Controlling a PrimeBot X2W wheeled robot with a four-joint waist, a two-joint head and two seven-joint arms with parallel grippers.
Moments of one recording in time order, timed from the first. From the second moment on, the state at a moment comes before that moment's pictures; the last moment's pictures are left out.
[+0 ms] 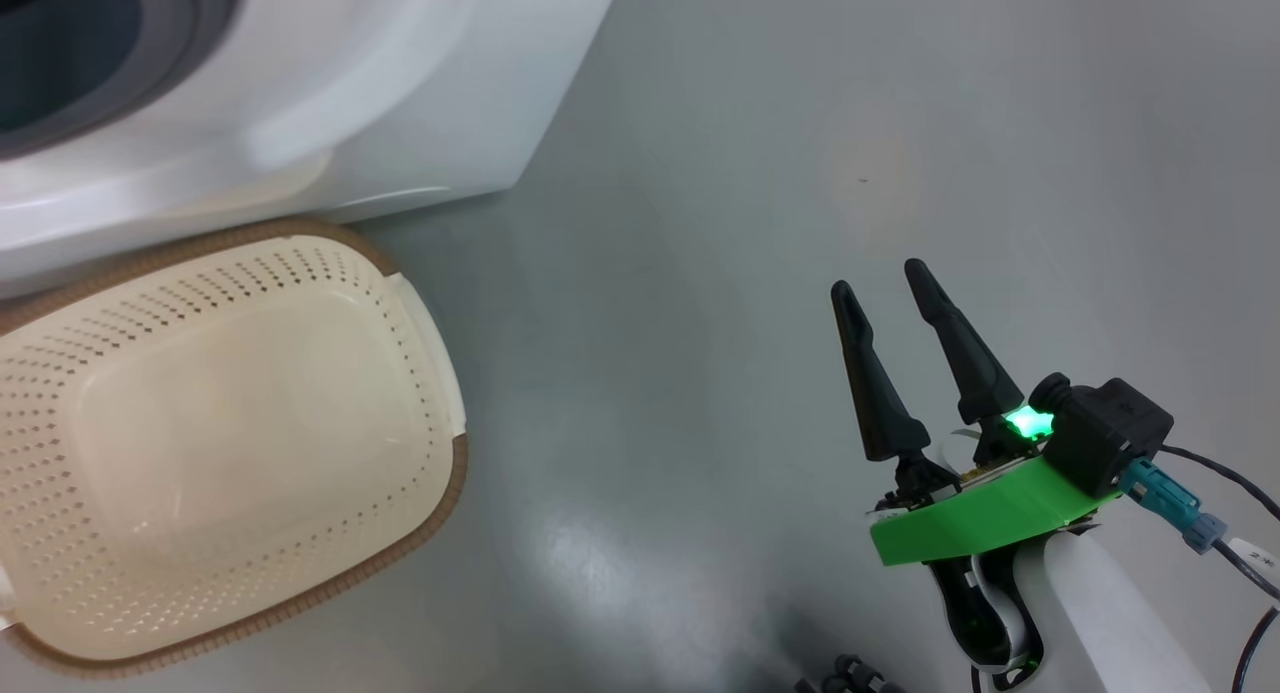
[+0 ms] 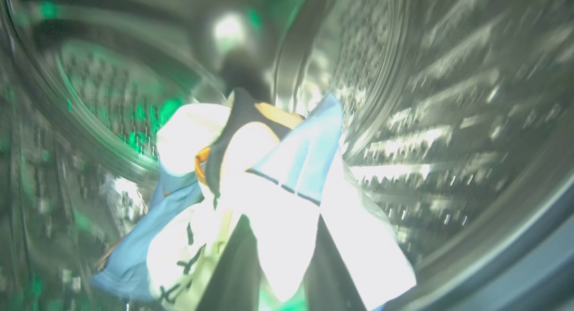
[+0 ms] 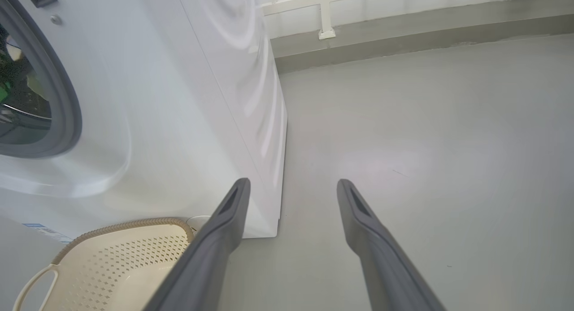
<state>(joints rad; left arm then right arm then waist) -1.14 0.45 -0.02 0.74 -0.23 -0.13 -0.26 -0.28 -0.06 0.25 0.10 0.39 0.13 -0.25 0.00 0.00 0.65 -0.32</state>
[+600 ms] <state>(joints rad) -1.22 0.44 -0.13 1.09 -0.21 -0.13 -0.26 -0.28 -0.05 0.25 0.11 0.39 0.13 -0.25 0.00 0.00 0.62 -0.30</state>
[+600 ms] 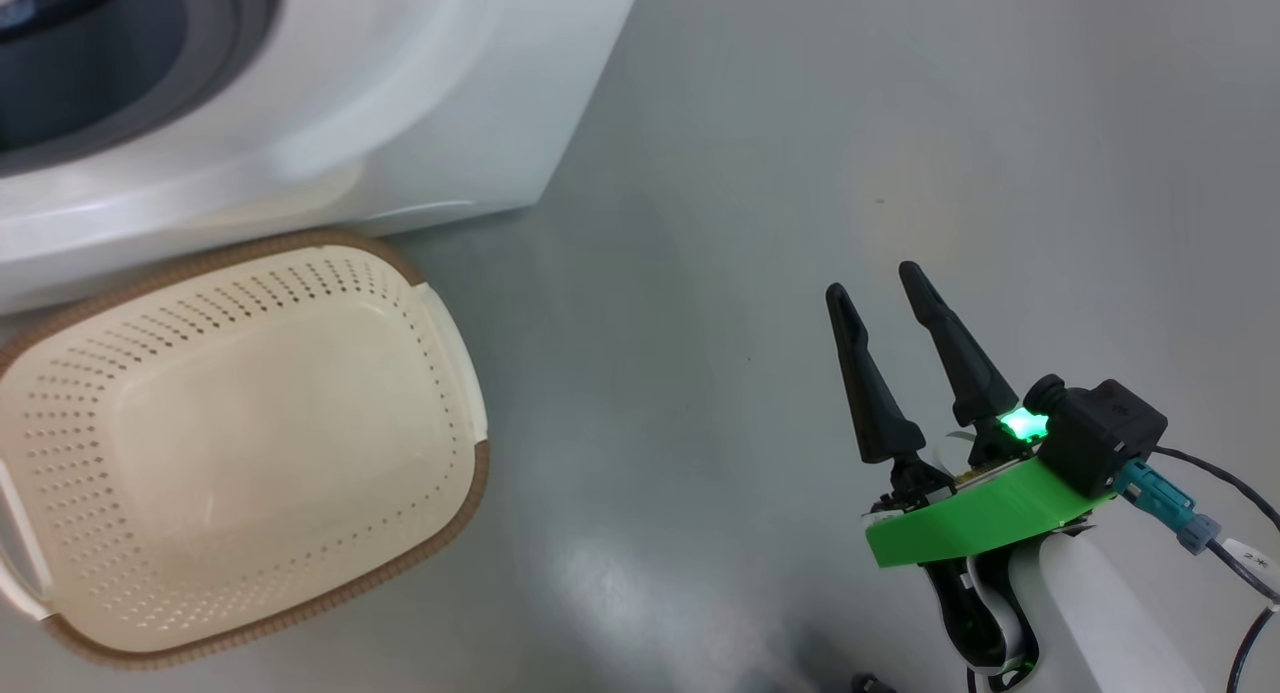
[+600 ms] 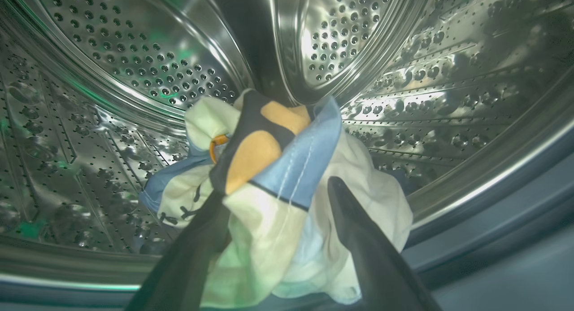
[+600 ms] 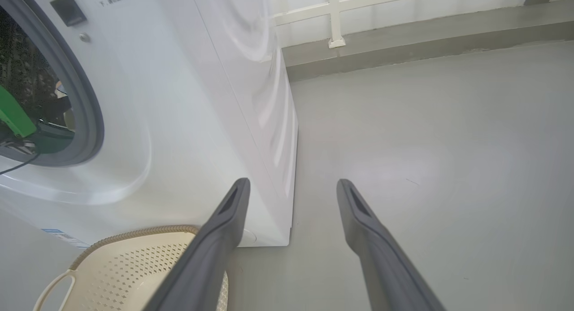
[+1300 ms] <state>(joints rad) -0.91 0.30 0.03 0.79 -0.26 -0.13 -0.26 -0.27 -0.11 0.25 0.13 0.39 0.13 -0.25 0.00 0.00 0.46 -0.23</state>
